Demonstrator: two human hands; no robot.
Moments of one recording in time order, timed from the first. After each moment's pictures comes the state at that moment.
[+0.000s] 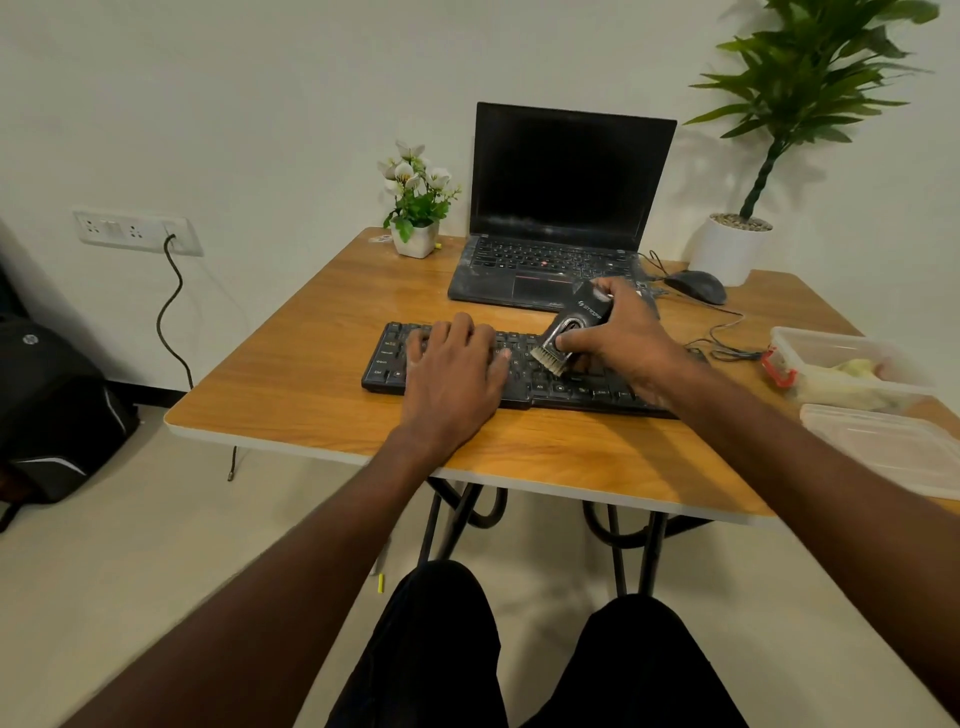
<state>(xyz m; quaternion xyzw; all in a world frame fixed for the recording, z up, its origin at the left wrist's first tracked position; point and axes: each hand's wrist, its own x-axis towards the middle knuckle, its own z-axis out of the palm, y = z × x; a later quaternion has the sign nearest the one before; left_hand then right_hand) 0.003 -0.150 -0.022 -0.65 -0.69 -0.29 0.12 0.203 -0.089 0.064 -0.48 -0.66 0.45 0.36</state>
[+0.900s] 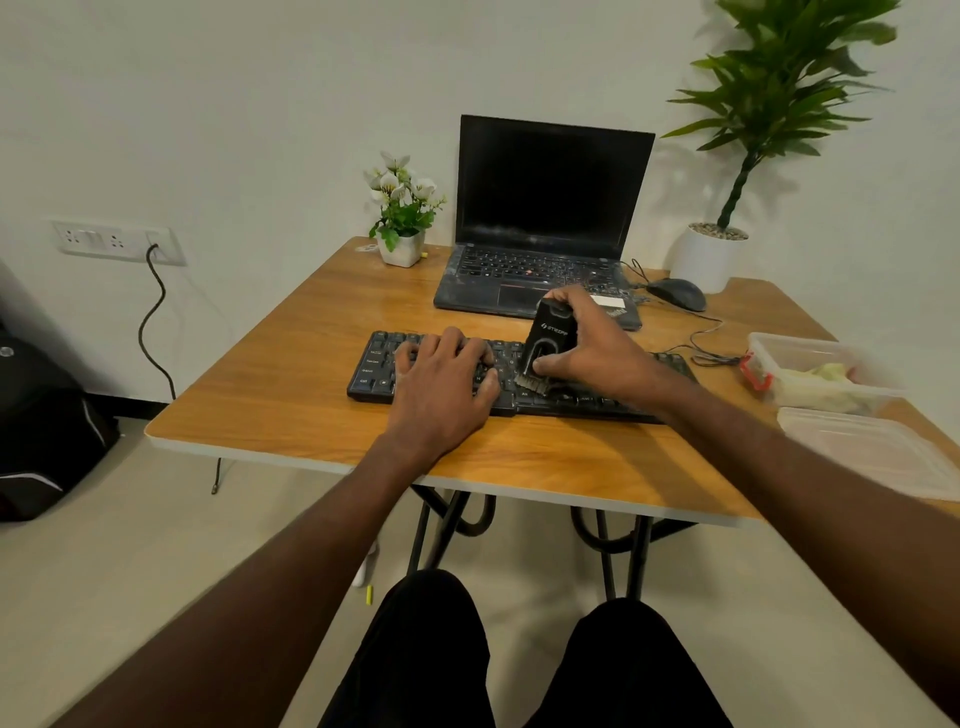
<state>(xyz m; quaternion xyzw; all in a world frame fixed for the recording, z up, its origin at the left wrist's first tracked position) 0.003 -0.152 -0.020 -0.68 -0.67 -0.29 0.08 0.209 -0.085 0.059 -0.41 -0.80 0.35 0.28</state>
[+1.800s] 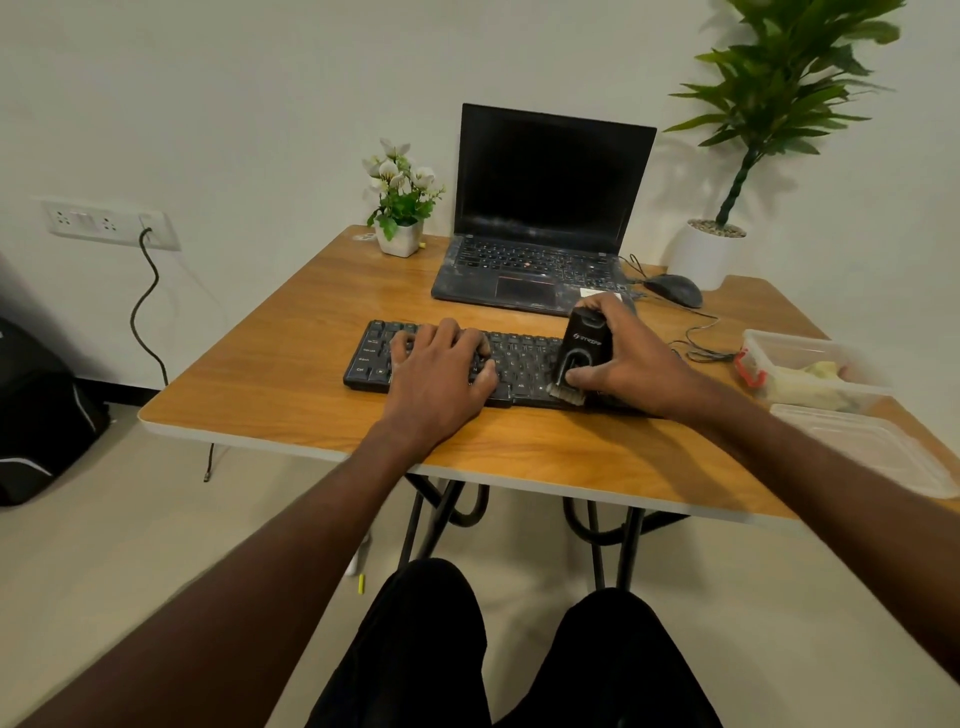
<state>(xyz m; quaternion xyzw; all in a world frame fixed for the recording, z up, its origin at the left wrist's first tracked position) 0.003 -0.153 -0.018 -0.68 -0.68 -0.28 0.06 0.243 -0.105 0.065 -0.43 -0.81 0.32 0.24</state>
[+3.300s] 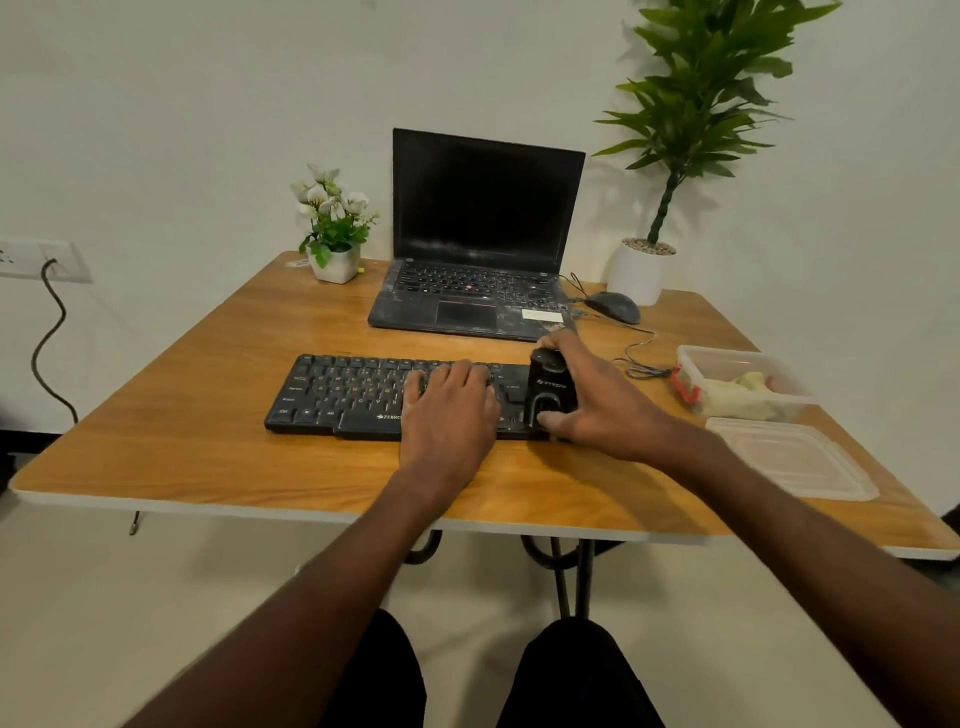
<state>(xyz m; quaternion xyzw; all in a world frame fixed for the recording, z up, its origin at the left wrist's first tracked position) 0.084 -0.127 -0.024 -0.68 -0.68 -0.26 0.06 0.272 -0.109 0.063 -0.44 -0.85 0.20 0.20</state>
